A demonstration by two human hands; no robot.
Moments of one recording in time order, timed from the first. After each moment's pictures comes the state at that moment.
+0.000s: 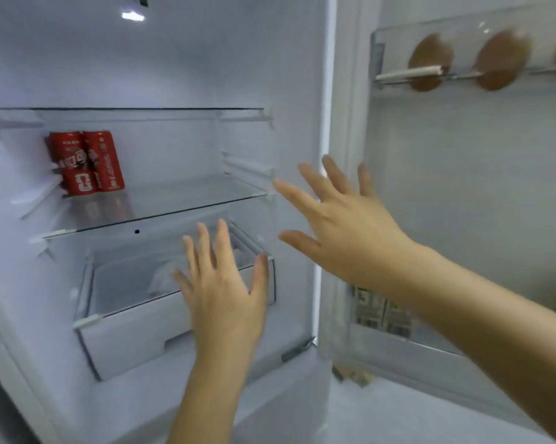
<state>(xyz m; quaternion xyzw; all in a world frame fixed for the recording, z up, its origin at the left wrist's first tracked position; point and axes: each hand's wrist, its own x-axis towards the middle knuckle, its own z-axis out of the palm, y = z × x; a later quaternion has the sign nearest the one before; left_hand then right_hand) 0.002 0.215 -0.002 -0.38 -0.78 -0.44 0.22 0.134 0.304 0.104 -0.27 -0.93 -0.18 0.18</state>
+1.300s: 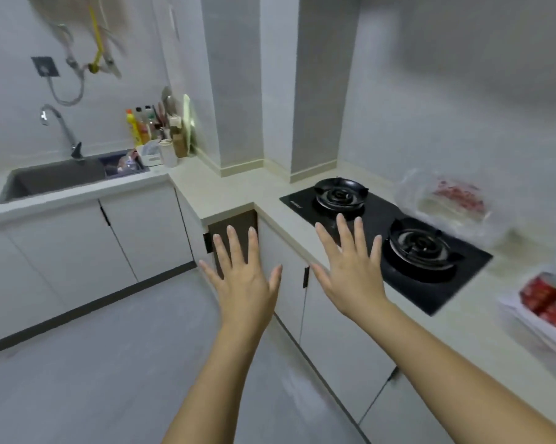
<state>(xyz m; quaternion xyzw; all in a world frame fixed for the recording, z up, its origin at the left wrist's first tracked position) 0.729 0.163 -0.136 -0.92 -0.32 -0.19 -0.09 0.830 0.020 -0.120 -0.93 -0.33 -0.14 0.07</state>
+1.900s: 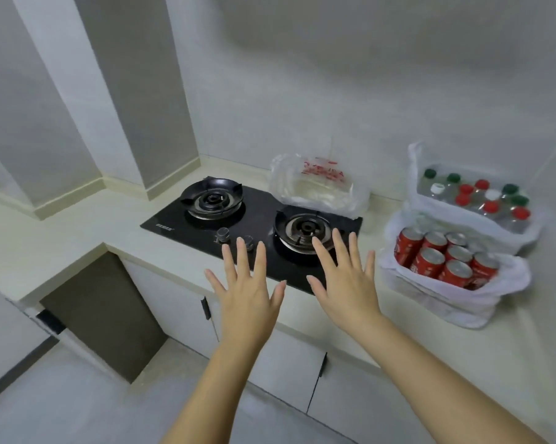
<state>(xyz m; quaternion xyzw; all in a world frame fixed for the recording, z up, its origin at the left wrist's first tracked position) 0.925 0.072 -0.171 -0.98 -0.01 -0.14 -0.14 0.946 -0.100 -0.162 -0.99 -0.06 -0.10 0.05</state>
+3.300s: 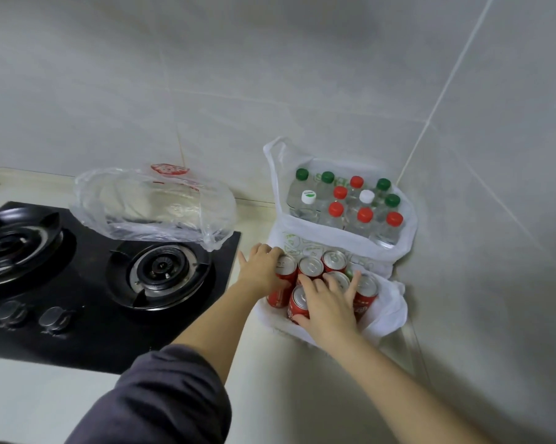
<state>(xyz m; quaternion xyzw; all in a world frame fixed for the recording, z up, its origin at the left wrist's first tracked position) 1.202 -0.261 -0.245 -0.94 0.23 0.11 -0.20 1.071 -0.371 -0.238 -1.00 0.09 -0.03 -0.02</state>
